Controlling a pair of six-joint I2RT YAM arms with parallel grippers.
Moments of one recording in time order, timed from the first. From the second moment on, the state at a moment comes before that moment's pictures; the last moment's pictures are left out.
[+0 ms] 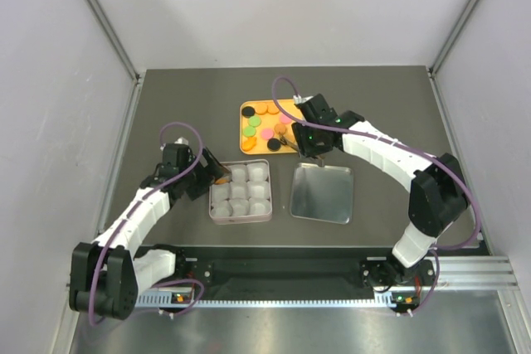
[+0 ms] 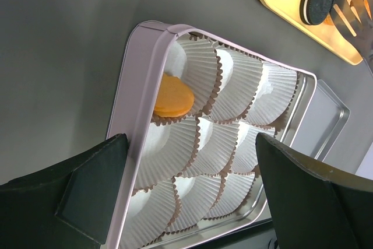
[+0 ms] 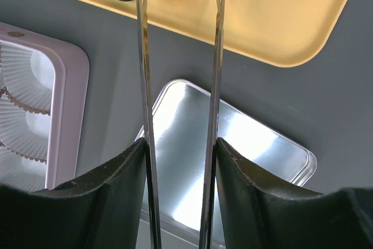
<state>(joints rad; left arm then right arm) -0.16 1.08 0.57 -0.32 0.21 -0.80 0.65 1.67 1.35 -0.67 0.10 0.28</state>
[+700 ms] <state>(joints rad) -0.18 1.08 0.57 -0.31 0.21 -0.81 0.67 1.70 1.35 -0.67 0.10 0.28</state>
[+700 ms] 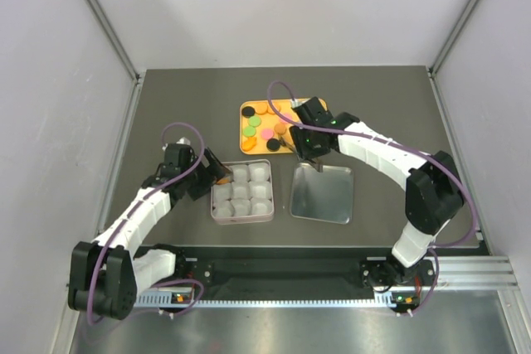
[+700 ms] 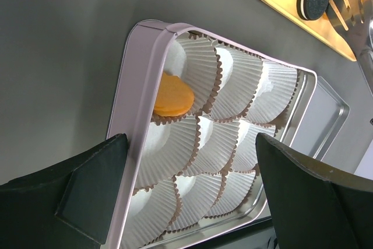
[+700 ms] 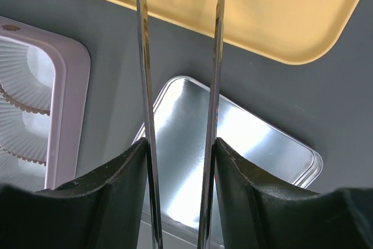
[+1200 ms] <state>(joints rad) -0.20 1.09 0.57 -0.31 0.20 -0.81 0.66 1.70 1.35 -0.68 0.12 0.28</state>
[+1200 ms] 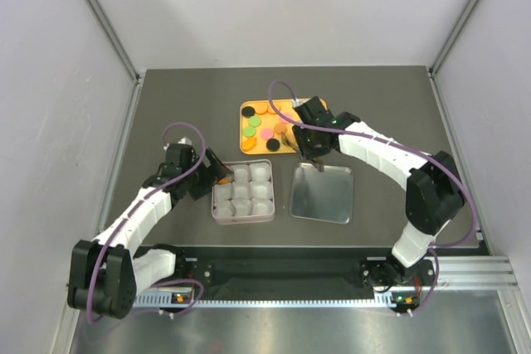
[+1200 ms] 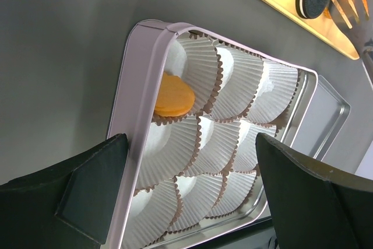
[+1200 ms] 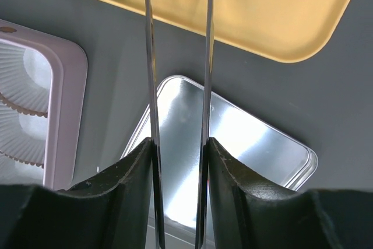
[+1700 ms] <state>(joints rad) -0.20 1.11 0.57 -0.28 0.20 -0.81 0.66 1.61 1.43 -0.75 0.12 0.27</state>
